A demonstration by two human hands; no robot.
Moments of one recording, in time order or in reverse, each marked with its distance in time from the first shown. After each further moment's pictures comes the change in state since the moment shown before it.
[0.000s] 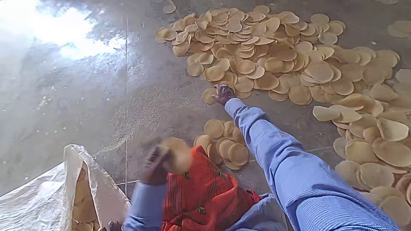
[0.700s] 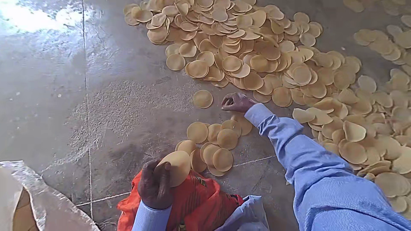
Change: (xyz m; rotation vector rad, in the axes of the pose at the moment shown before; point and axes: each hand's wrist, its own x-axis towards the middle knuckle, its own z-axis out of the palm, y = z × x) left_hand 0.007 -0.068 0.038 0.487 -0.059 0.672; right_hand -0.053 0.110 -0.053 0.136 -0.309 -0.047
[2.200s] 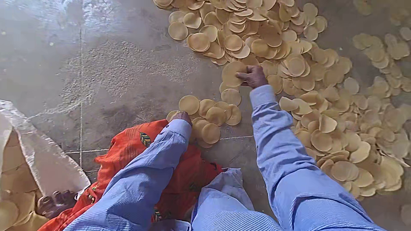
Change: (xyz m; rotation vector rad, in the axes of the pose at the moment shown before) left_hand 0.038 -0.005 0.122 0.976 -1.081 -0.911; right_hand -0.067 -0.011 -0.029 0.511 0.387 0.280
